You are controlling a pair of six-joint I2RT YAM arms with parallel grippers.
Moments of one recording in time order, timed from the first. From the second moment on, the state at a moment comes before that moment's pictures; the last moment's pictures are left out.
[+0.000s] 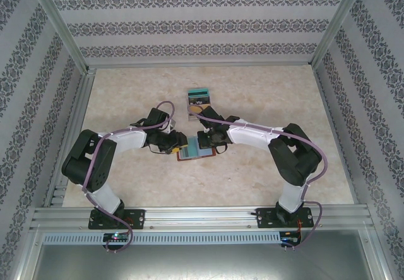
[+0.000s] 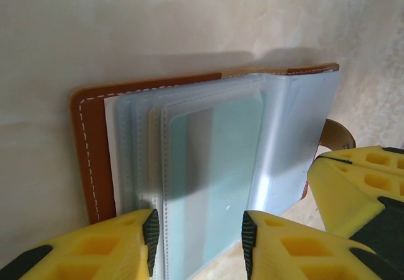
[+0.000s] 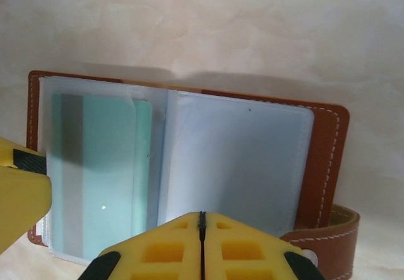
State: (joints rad) left arm -0.38 1.68 0.83 -0.22 0.55 -0.79; right arm 0.73 1.81 1.14 -0.46 -0.10 0.57
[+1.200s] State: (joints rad) left arm -0.33 1.64 0.81 -0.23 0.54 -0.79; right arm 0.73 1.92 1.20 -0.43 -0.25 0.55
